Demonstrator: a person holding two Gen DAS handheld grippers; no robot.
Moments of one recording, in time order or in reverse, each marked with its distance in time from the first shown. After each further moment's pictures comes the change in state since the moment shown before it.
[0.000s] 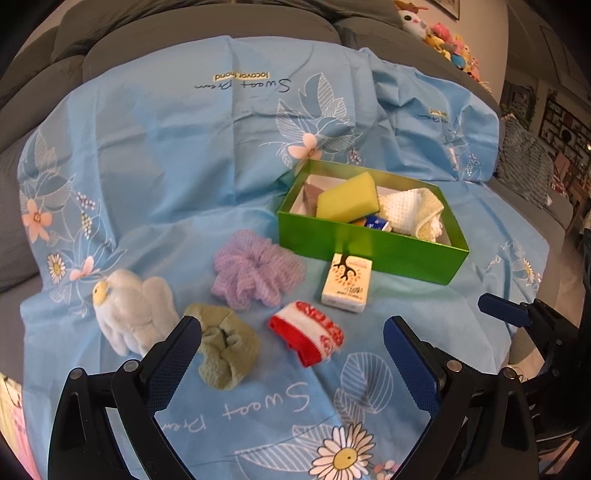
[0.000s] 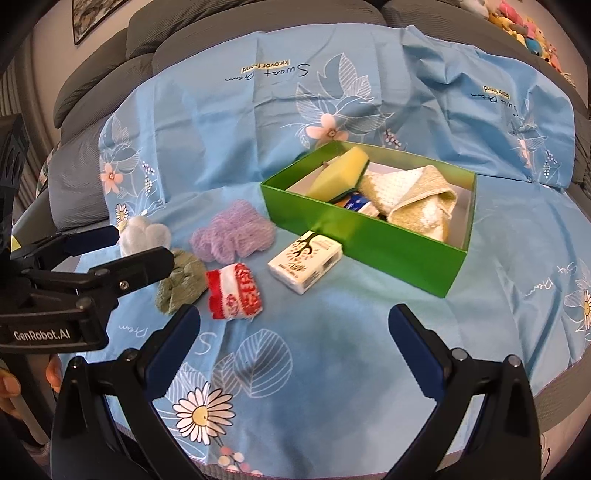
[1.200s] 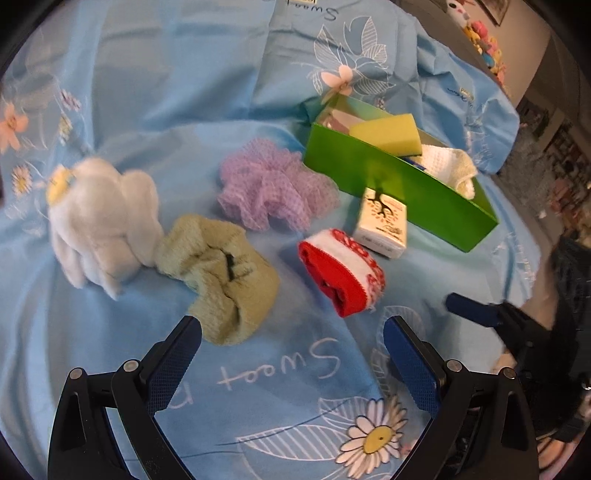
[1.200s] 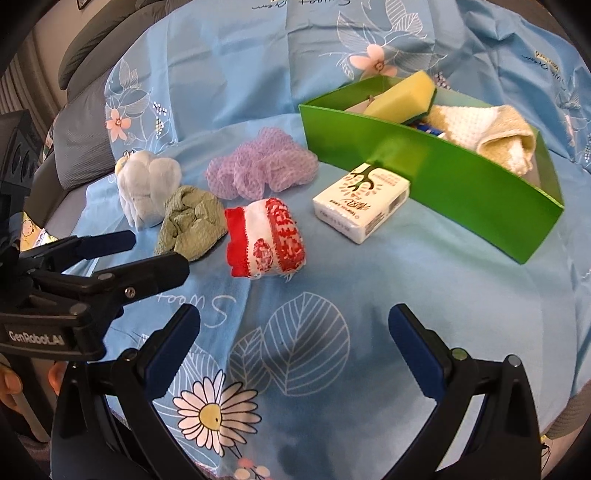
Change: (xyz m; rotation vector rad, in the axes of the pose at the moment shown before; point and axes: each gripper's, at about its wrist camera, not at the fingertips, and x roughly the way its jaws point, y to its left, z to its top) left arm 0.064 0.054 -0.042 -0.167 0.195 -0.161; right arm 0.073 0.029 -0.028 -0.040 0.183 0.087
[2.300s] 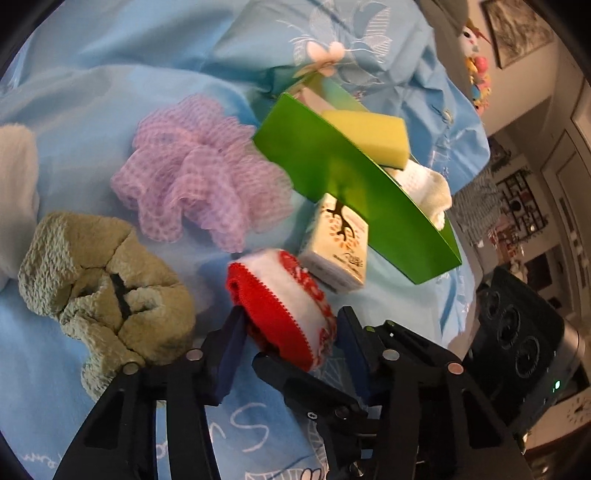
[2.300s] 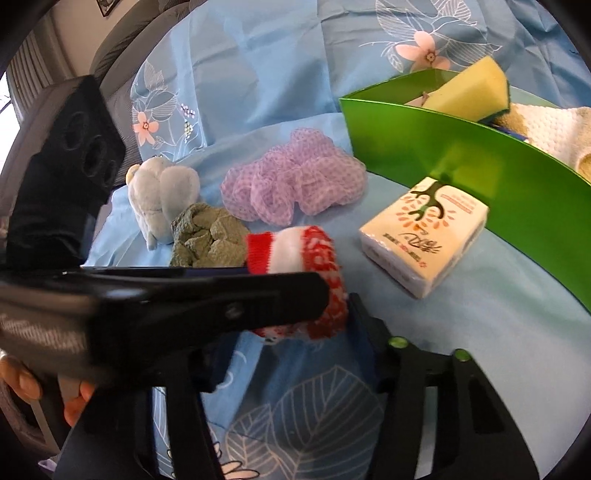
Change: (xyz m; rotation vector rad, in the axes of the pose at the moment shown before) left arm 0.060 0.008 0.032 -0.161 0.100 -0.323; right arm 0.053 0.000 0.022 -0.058 -0.029 0.184
